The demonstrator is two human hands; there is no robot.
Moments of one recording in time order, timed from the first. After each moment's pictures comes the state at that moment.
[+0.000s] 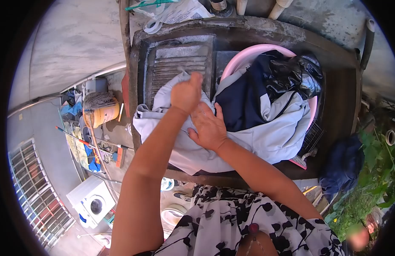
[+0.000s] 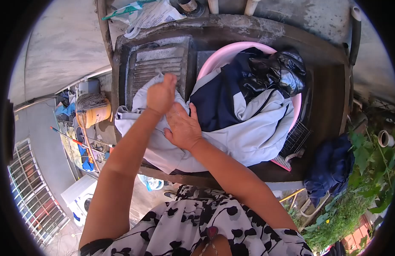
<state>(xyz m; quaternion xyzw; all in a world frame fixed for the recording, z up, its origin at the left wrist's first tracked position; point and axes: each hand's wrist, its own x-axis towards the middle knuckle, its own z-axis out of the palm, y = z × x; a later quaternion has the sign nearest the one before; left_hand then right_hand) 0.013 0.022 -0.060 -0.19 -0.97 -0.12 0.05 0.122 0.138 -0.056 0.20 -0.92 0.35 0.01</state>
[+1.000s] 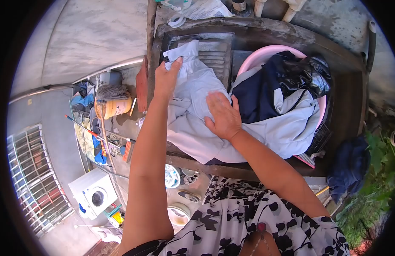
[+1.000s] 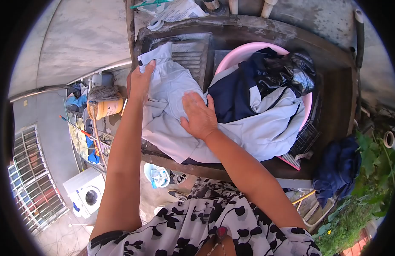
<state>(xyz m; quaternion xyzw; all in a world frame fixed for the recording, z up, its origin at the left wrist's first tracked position) 0.002 -0.046 0.018 0.13 -0.86 -0.50 0.05 0.125 0.137 -0.056 0.19 -0.93 0.33 0.00</state>
